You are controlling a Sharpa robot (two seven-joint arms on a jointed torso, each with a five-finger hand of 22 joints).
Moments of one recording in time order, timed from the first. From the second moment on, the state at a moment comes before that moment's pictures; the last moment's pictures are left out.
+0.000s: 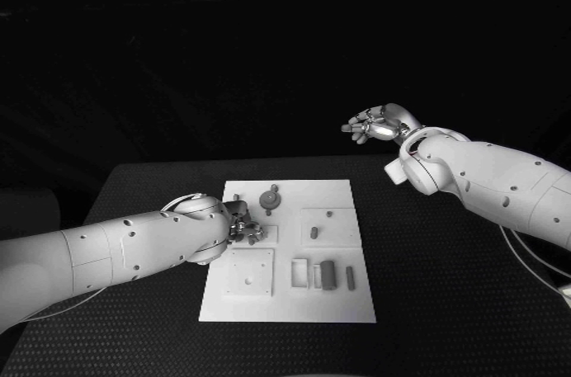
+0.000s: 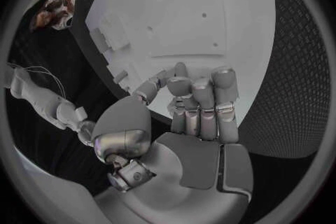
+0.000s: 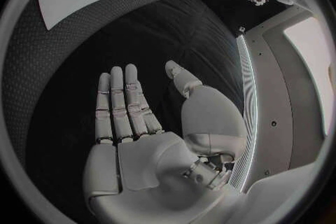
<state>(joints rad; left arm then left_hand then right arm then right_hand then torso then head) 1.23 -0.61 -0.23 1.29 -1.14 -0.09 -0.52 0.76 -0.03 0.61 -0.29 0.38 1.16 0.02 0.33 0.64 1.37 -0.09 0.99 0.77 1.24 -0.15 1.18 0.93 0.04 1.29 -0.24 0.75 1.31 1.28 -0.61 0.02 1.02 -0.73 -0.33 0.10 0.94 -0.11 0.45 -0.18 0.19 0.73 0.19 0.30 0.40 0.92 0.12 0.65 0.28 0.80 0.11 0.80 0.56 0.26 0.61 0.23 0.50 1.14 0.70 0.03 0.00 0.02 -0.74</state>
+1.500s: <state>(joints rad) 1.23 -0.59 -0.20 1.23 -1.06 -0.06 -0.50 0.71 0.05 0.67 -0.29 0.16 1.14 0.03 0.30 0.64 1.38 -0.09 1.00 0.76 1.23 -0.15 1.19 0.92 0.02 1.28 -0.24 0.74 1.31 1.28 -0.60 0.02 1.01 -0.73 -0.33 0.10 0.94 -0.11 0.45 -0.17 0.19 0.73 0.19 0.30 0.40 0.92 0.12 0.65 0.28 0.80 0.11 0.80 0.56 0.26 0.61 0.23 0.50 1.14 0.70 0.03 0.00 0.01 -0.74</state>
